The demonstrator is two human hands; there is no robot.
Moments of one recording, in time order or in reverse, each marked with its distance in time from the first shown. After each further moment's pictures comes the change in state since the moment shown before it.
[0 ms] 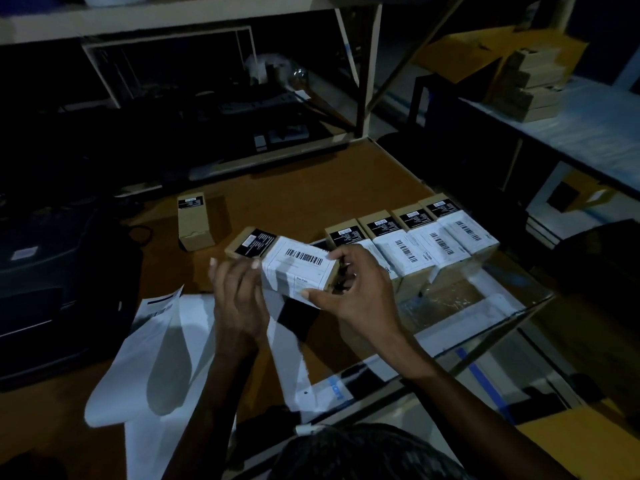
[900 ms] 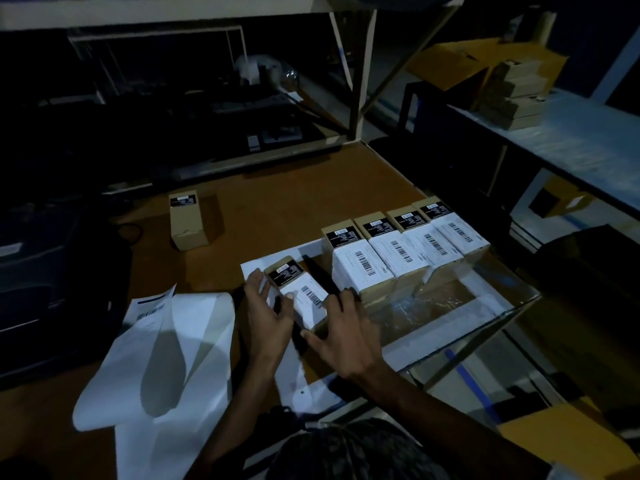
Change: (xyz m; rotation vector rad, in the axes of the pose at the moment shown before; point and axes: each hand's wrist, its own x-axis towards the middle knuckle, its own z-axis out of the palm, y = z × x) left_hand -0.038 0.025 0.044 -0.676 -0.227 -0.956; right_hand -0.038 0.048 0.042 -0.783 -0.243 0.009
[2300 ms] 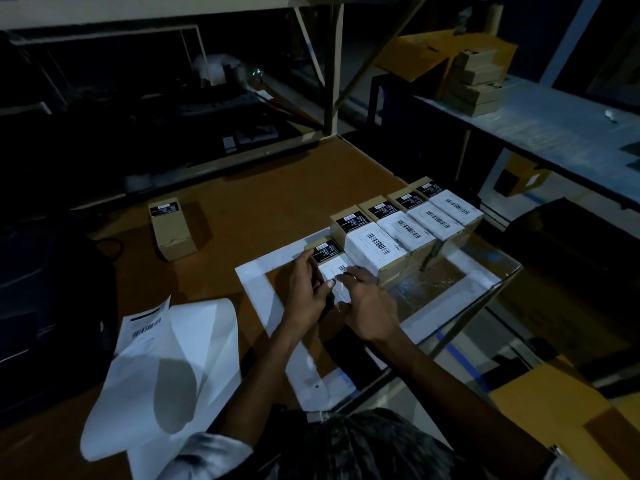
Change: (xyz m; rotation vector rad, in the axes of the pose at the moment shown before) left_hand 0.038 -0.011 0.045 0.043 -0.518 0.106; right_hand 0.022 0.019 -0.012 0.089 0.032 0.099
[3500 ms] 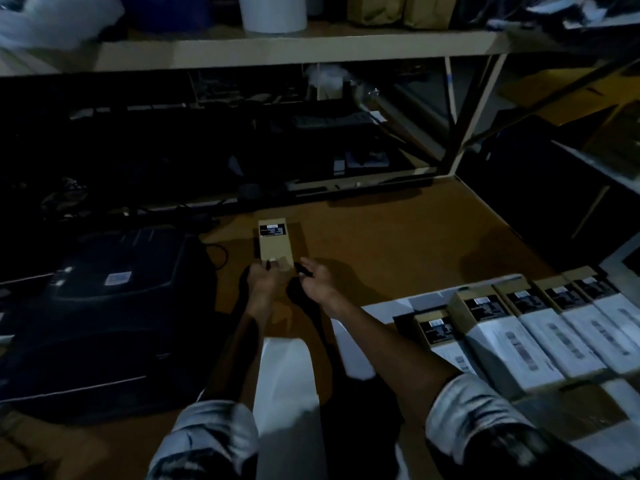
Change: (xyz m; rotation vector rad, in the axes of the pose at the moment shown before) left_hand 0.107 -0.033 -0.256 -0.004 0.729 -0.636; right_hand 0.219 -0.220 0.106 0.818 -0.454 0.087
